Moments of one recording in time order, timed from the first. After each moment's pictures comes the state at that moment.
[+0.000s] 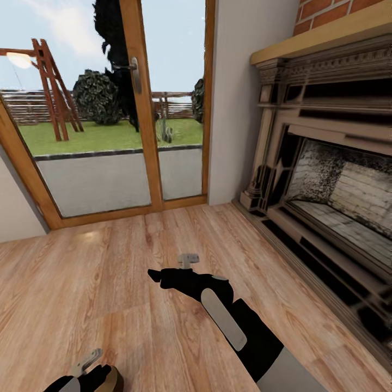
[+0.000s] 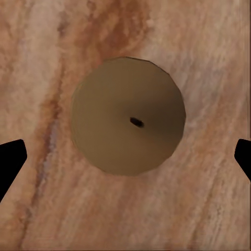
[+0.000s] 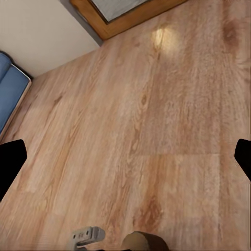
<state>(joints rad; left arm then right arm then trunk) -0.51 0.19 -0.12 -0.13 0.78 0.16 -0.02 -0.59 0.15 0.62 -1.25 -0.79 0.56 -0.13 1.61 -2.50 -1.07</state>
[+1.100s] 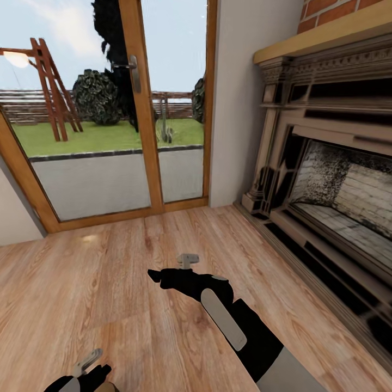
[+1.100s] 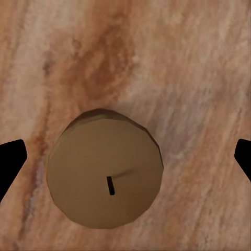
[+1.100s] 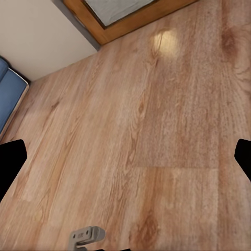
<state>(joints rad) -0.51 0.19 -0.12 -0.13 0.78 0.16 -0.02 -0.59 0.15 0.62 -1.24 -0.79 0.55 -0.13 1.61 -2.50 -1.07</state>
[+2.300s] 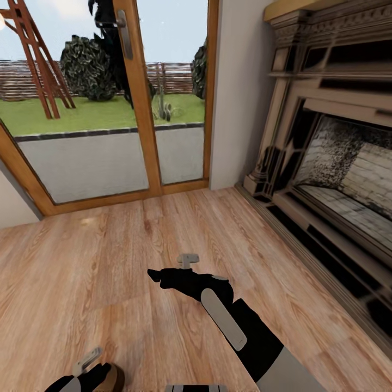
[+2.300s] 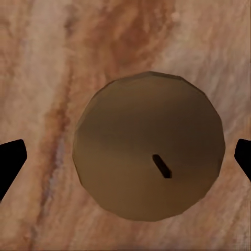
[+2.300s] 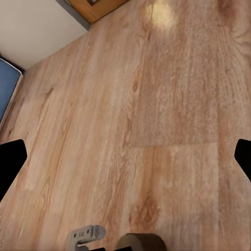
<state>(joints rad) -0.51 0.18 -0.12 -0.13 0.78 0.13 -0.02 -0.59 0.15 0.62 -1.25 -0.79 0.56 -0.13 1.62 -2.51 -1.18</state>
